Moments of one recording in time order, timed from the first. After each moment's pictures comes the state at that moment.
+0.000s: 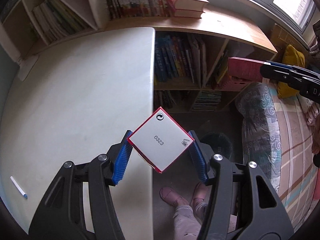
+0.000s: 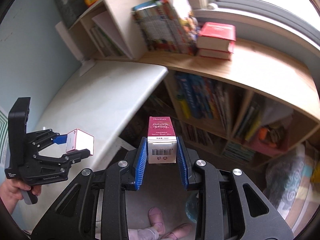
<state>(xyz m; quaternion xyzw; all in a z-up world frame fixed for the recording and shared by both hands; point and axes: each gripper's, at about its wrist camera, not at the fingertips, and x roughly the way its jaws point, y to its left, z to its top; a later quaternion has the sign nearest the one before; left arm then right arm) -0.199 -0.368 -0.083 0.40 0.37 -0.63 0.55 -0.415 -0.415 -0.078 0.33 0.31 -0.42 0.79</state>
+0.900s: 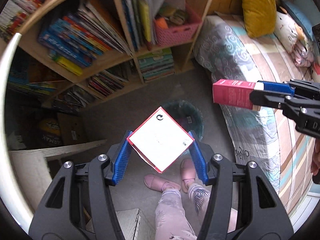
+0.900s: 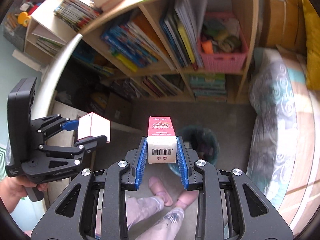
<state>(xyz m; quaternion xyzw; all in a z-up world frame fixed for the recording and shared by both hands) -0.408 -0.375 -0.211 0.53 0.35 -0.67 0.40 -0.592 -0.346 -0.232 0.50 0.30 -0.46 0.68</state>
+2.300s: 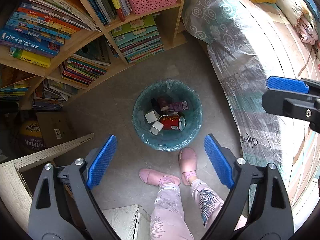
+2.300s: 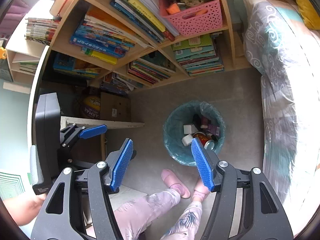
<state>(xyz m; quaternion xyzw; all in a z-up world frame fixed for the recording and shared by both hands) -0.462 -0.367 -0.322 0.59 0.35 -0.64 0.35 -0.634 -0.341 -0.327 0.59 0.25 -0.44 0.63</state>
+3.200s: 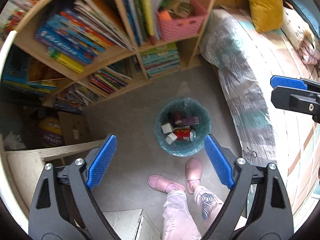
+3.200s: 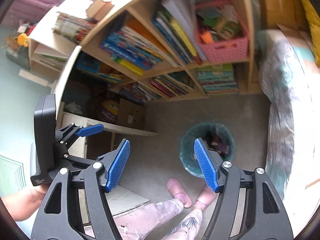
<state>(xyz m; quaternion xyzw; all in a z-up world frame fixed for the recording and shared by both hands) -0.404 -0.376 -0.226 0.54 0.33 -0.65 0.42 -0.598 -0.356 -0.232 0.52 0.24 -0.42 0.70</state>
